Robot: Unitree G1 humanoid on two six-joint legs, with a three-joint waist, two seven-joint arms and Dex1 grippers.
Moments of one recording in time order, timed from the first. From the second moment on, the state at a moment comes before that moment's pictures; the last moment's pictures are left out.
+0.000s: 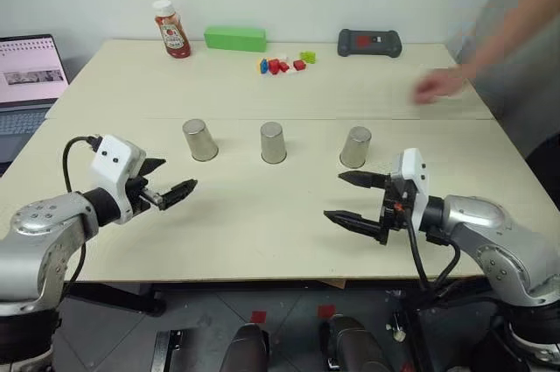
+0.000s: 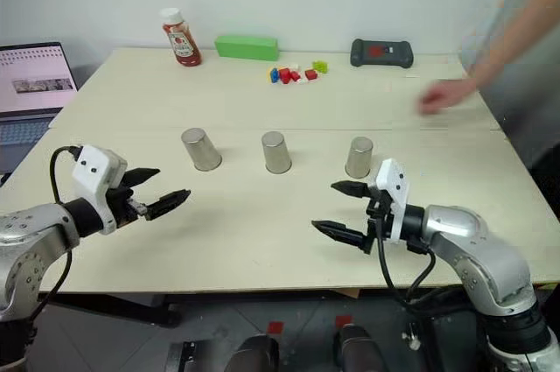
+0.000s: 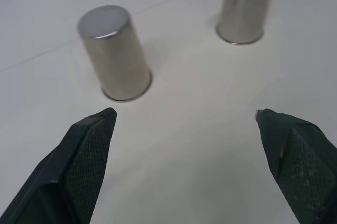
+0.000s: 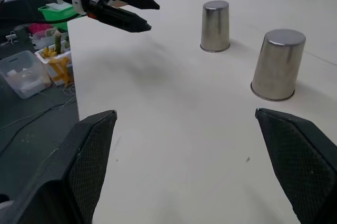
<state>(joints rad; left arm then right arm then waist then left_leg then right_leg) -0.22 0.83 0.28 -0.16 -0.43 0.67 -0.64 -0.34 -0.60 0.07 -0.49 0.64 0.70 0.77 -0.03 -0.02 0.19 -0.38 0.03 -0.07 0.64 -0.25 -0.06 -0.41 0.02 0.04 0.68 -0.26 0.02</state>
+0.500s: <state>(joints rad) -0.63 0.66 0.08 0.36 -0.20 0.50 -0.53 -0.37 -0.59 0.08 -0.49 0.64 0.77 0.74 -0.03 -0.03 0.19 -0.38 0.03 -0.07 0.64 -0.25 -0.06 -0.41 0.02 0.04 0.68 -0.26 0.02</state>
